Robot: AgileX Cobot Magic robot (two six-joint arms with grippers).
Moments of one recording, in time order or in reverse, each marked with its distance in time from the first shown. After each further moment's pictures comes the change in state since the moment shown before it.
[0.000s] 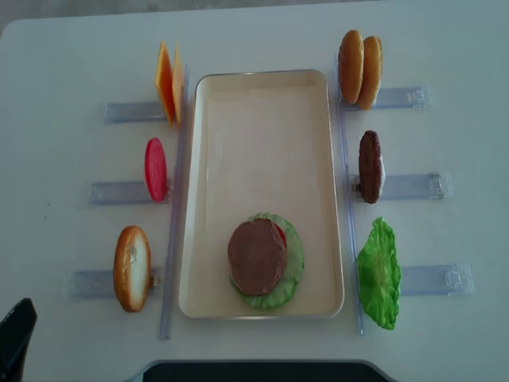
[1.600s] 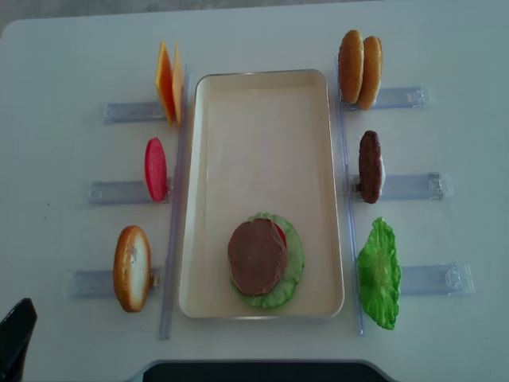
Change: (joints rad) left arm 0.000 0.000 0.000 0.000 0.000 0.000; right arm 0.000 0.000 0.000 0.000 0.000 0.000
